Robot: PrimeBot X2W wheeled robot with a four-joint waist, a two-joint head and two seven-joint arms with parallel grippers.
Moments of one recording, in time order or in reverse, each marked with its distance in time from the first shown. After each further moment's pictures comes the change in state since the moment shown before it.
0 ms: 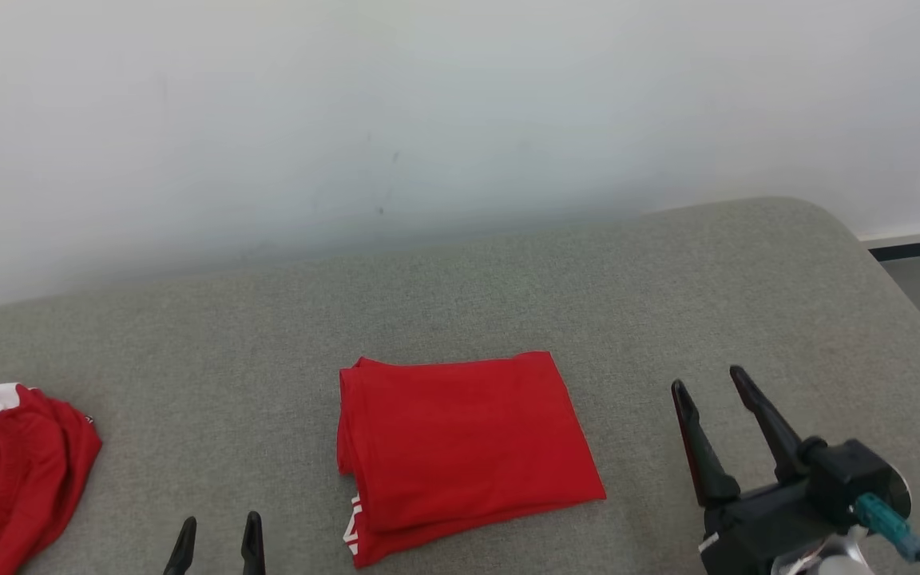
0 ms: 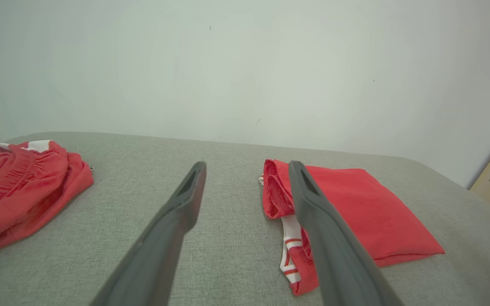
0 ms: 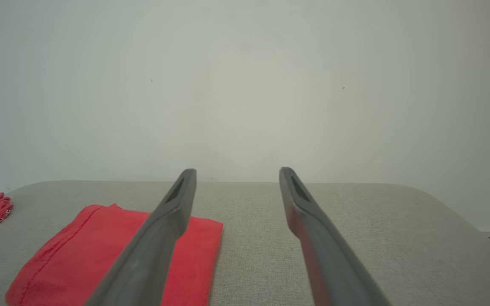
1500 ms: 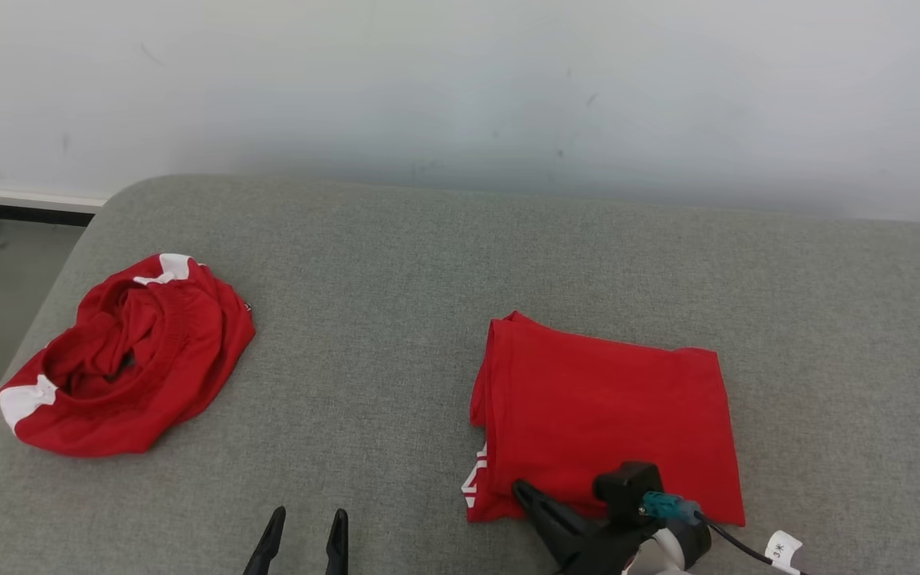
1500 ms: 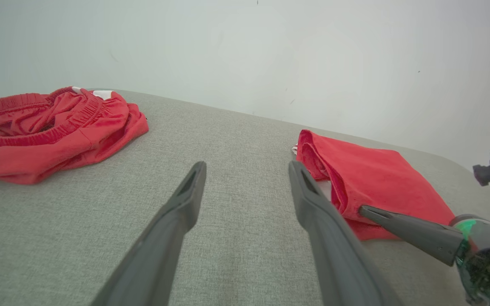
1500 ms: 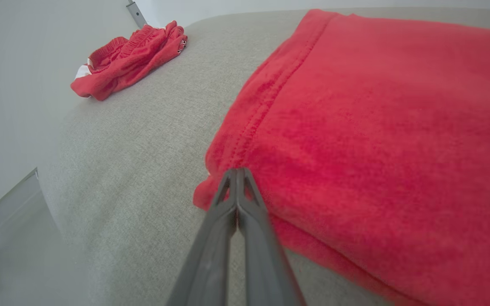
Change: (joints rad) left arm -0.037 0.000 -0.174 0.013 -0.020 0.019 0.000; right arm -0.325 0.058 0.718 0.536 0.485 0.000 0.000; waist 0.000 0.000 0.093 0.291
